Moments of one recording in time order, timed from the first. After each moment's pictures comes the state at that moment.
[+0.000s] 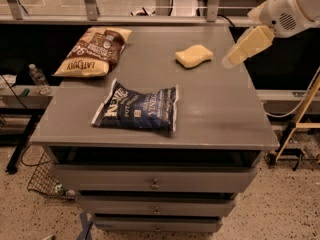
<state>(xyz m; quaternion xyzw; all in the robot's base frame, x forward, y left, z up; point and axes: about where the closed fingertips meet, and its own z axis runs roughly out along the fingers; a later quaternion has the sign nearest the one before) 0.606 -0.187 0.986 -0.49 0.79 0.07 0.37</state>
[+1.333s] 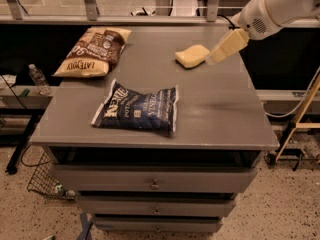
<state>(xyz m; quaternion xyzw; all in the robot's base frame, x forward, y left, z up) 0.666 -0.168 0.953 -0.48 0.79 0.09 0.37</state>
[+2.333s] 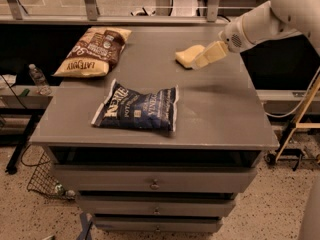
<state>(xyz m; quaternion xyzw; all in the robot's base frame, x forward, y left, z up) 0.726 -0.150 0.893 -0.43 0.80 0.14 0.39</state>
